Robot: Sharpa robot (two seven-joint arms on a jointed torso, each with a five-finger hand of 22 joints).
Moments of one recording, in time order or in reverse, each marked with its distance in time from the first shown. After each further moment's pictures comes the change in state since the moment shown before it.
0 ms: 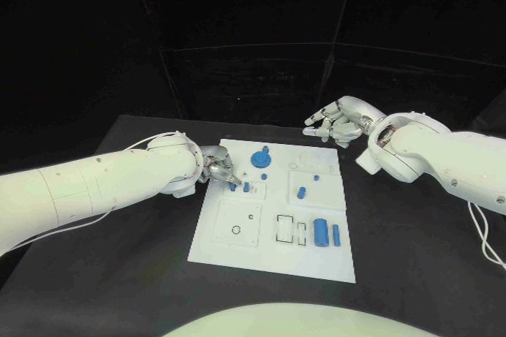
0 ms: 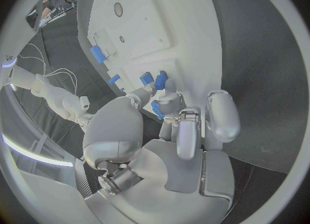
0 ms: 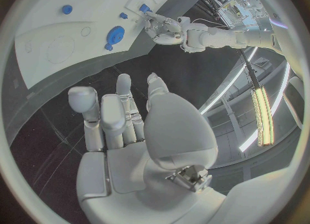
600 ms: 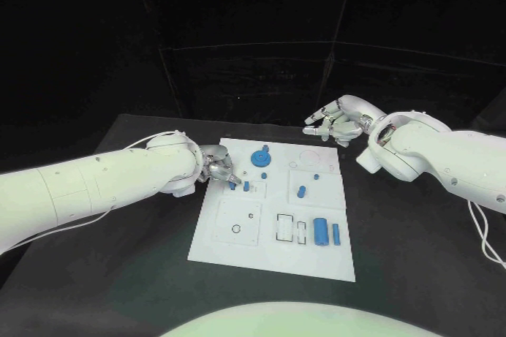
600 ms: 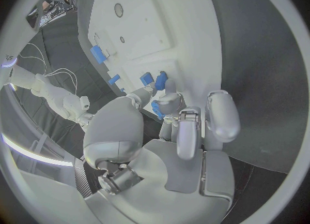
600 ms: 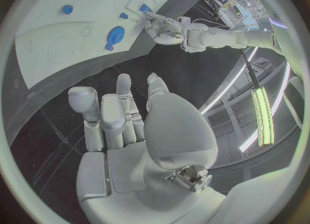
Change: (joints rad) left arm 0.000 -0.003 0.000 0.003 0.002 0.000 0.000; left_hand -0.008 0.000 -0.010 0.010 0.000 0.000 0.000 0.004 0.002 0.000 0.000 0.004 0.001 0.000 0.000 0.000 0.000 0.000 0.000 0.000 0.000 0.001; right arm 0.000 0.001 0.000 -0.003 0.000 0.002 0.000; right_hand 0.000 0.000 -0.003 0.003 0.000 0.000 0.000 0.000 0.000 0.000 0.000 0.000 -0.001 0.000 0.000 -0.005 -0.001 0.000 0.000 0.000 0.000 -0.002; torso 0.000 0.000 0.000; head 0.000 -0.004
